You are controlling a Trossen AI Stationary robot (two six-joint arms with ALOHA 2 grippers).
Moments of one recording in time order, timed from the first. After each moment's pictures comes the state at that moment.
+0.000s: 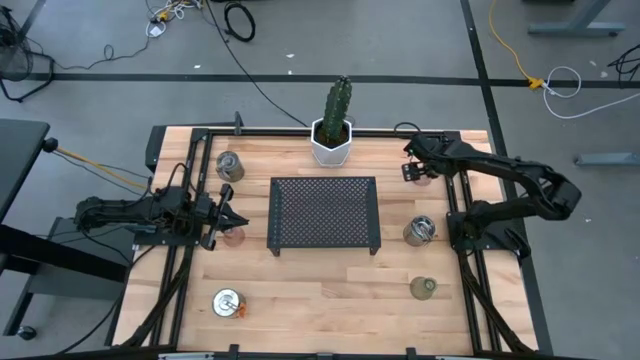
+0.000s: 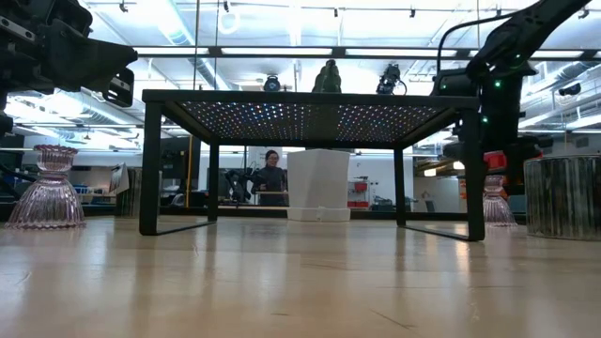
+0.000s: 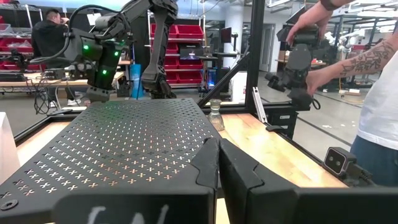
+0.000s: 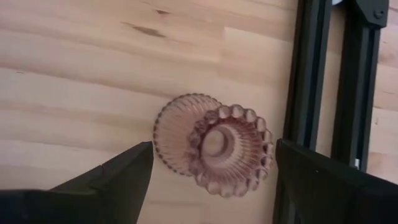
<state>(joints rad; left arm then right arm) -0.01 0.01 0.01 0.08 0.16 -0.04 -0.72 1.25 0.70 -0.82 0.37 0.63</state>
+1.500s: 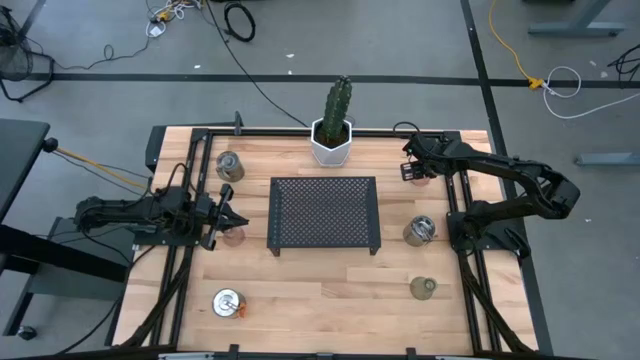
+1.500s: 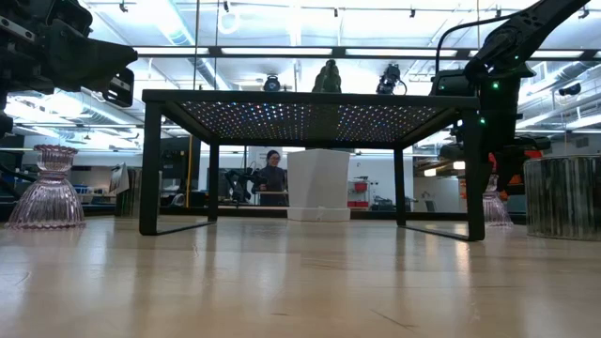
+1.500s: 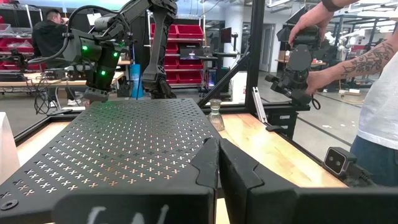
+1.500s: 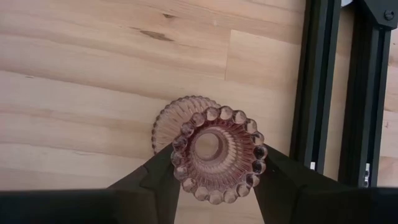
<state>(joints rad) -0.01 0.01 0.01 0.08 0.16 -0.04 -0.72 1.26 0.70 -0.80 0.36 0.63</state>
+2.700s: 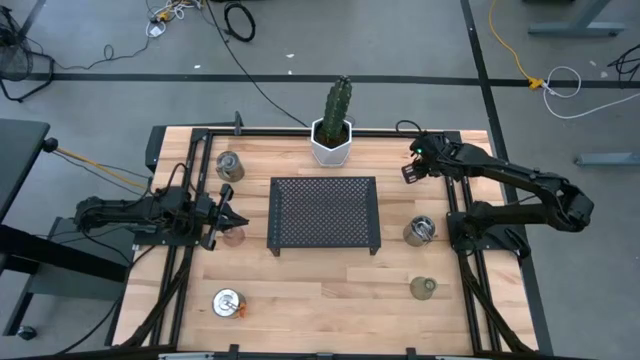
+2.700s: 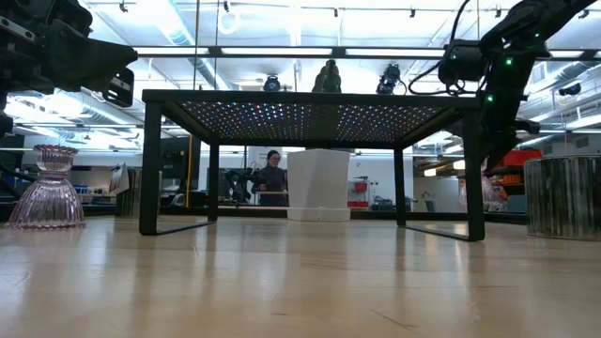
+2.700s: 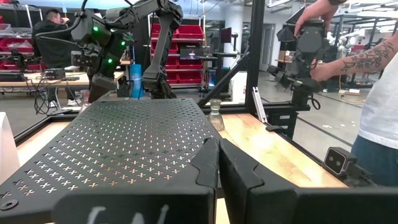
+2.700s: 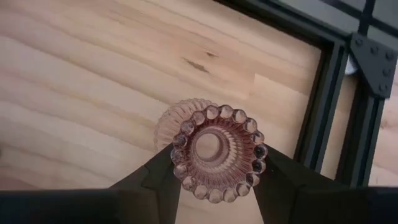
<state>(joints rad) -0.01 0.01 0.01 0.08 0.16 -0.04 -0.66 1.09 0.71 -0.79 0.35 0.42</state>
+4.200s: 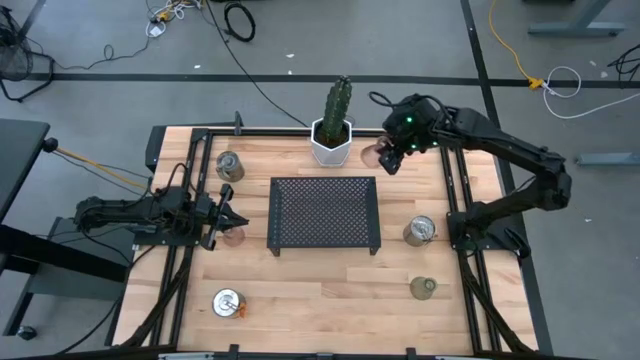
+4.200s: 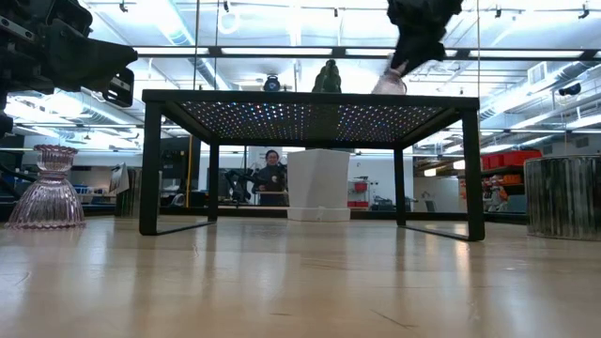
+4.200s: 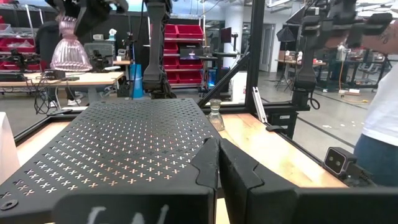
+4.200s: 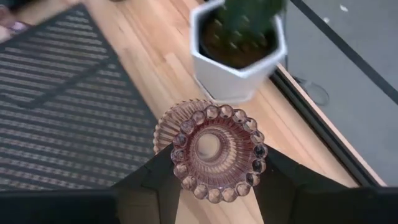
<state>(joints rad) -0.01 0.01 0.01 0.08 0.16 -0.04 -0.43 1.34 1.46 -1.02 0.03 0.12</state>
